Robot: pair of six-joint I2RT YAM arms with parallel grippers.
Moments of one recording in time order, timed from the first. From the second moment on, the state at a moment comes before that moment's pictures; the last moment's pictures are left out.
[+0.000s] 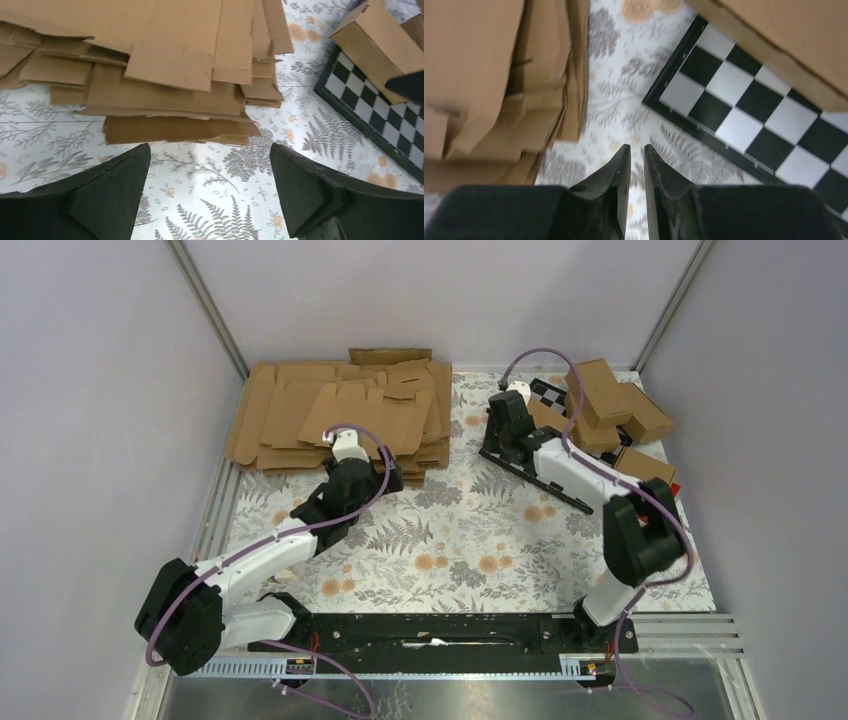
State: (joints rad) left arm -0.64 1.18 0.68 0.05 -0.41 -0.59; right arm 0.50 1.63 1.18 -0.28 0.24 0.47
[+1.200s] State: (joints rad) left arm -0.64 1.02 0.40 0.42 -0.71 -0.38; right arm 0.18 1.98 1.36 -0.11 0.19 0.34
